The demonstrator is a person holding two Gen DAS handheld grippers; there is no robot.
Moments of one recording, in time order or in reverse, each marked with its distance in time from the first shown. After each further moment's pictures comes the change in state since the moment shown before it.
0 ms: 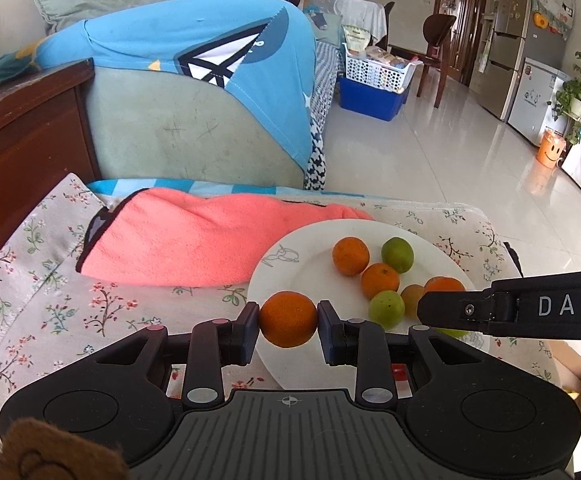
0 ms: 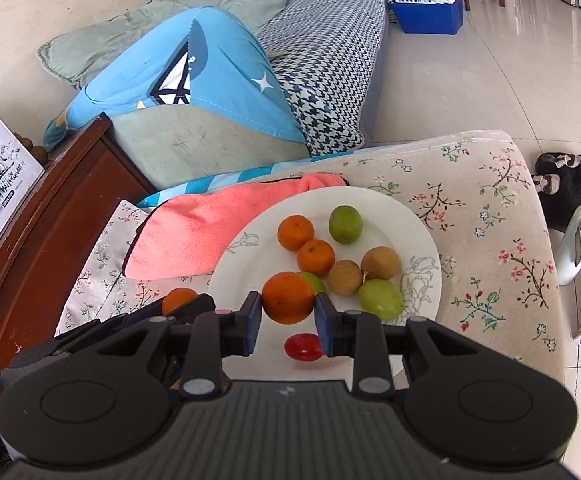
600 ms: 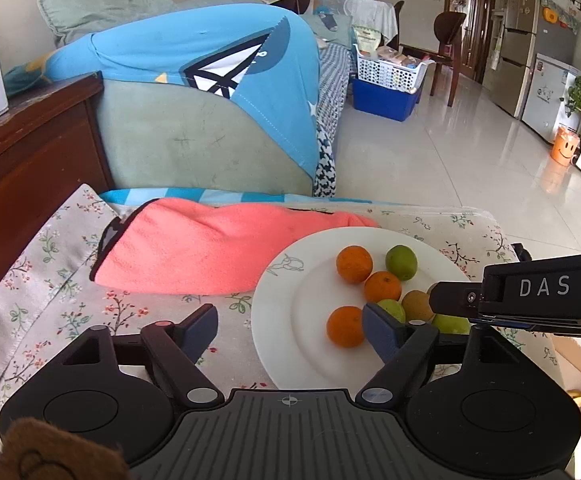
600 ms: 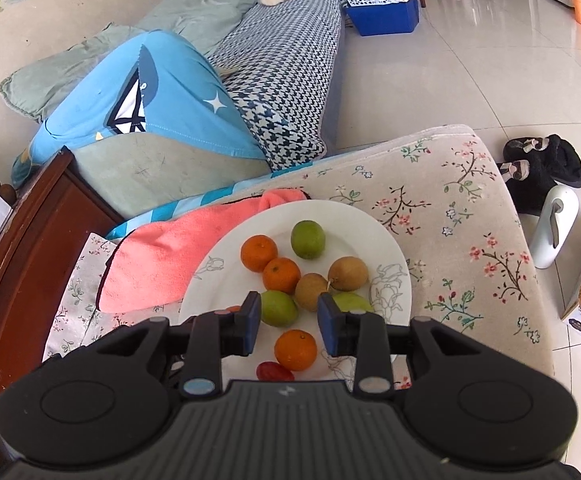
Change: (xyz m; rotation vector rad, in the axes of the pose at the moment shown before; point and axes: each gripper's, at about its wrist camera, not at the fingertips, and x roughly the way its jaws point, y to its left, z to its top) left arm -0.012 -0.010 0.007 0.006 -0.007 0.069; right arm 0.000 -0.010 0.006 0.078 -0.048 -0.055
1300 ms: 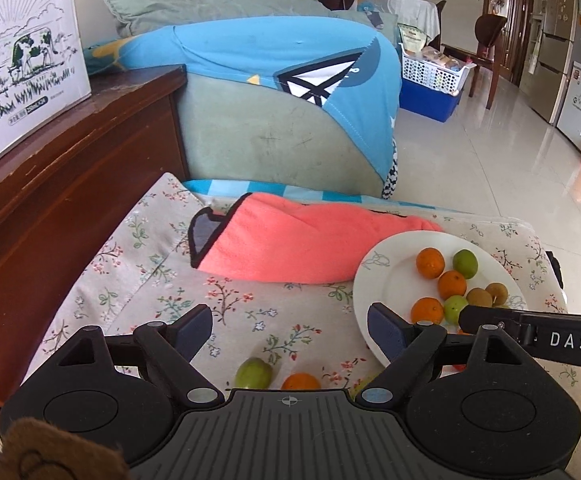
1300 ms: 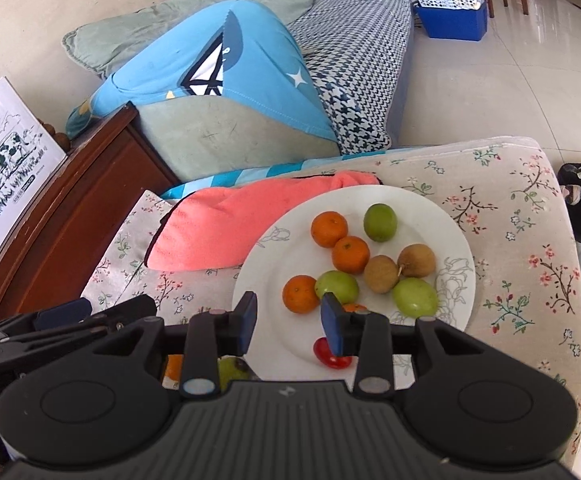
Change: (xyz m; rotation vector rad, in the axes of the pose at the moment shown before) left arm -0.044 0.067 0.007 -0.064 0.041 0.085; right arm 0.000 0.033 -0.016 -0.176 0.048 0.139
